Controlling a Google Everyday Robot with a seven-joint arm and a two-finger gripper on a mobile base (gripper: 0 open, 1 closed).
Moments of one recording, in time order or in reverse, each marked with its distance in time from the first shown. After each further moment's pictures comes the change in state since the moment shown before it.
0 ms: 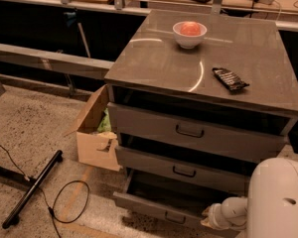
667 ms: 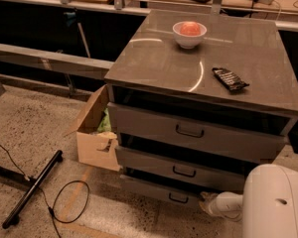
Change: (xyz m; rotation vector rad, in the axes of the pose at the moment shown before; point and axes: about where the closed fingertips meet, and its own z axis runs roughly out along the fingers) arm -0.005 -0.059 0.038 0.163 -0.009 -0.051
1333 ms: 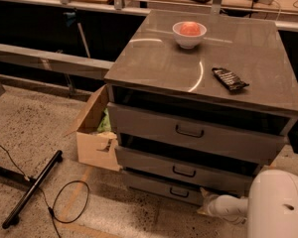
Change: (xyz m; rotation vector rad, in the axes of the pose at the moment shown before) arm -0.005 -0.005 0.006 0.055 -0.026 -0.049
